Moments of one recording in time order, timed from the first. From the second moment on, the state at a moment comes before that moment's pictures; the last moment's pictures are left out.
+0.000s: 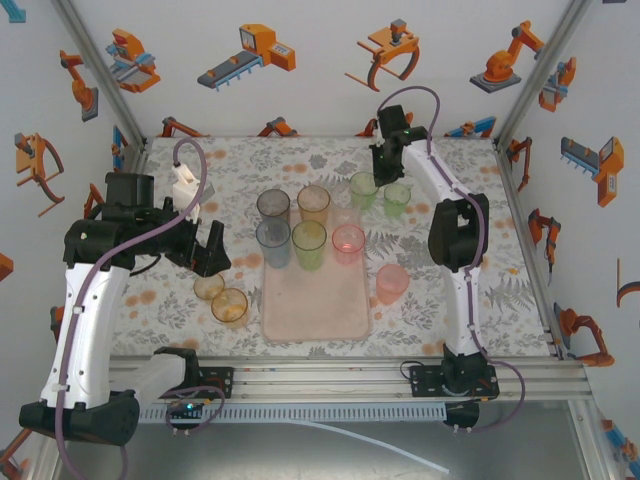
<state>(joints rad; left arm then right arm) -0.16 1.05 1.38 -1.26 0.47 0.30 0.29 2.30 2.14 -0.89 -0.03 0.15</state>
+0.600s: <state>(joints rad) -0.16 1.05 1.38 -1.26 0.47 0.30 0.28 2.27 2.23 -0.93 -0.01 0.16</state>
